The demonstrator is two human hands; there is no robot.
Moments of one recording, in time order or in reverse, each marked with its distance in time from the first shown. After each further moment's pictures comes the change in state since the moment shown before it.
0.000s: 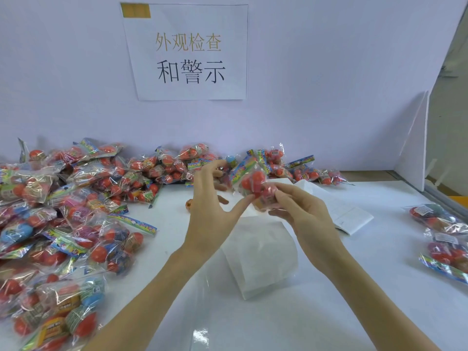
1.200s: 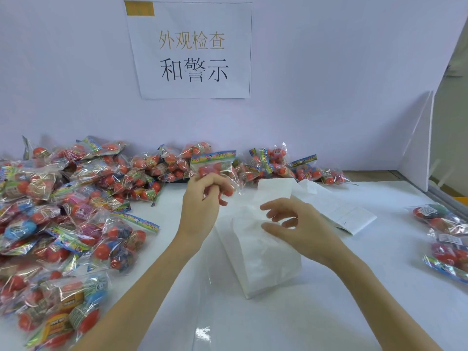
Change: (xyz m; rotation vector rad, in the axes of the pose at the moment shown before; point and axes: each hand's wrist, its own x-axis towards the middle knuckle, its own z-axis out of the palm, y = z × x) left_hand 0.013 -0.009 -0.014 -0.131 0.018 -0.204; right_hand 0.001 0.008 -0.013 -0.668 -0.132 0.029
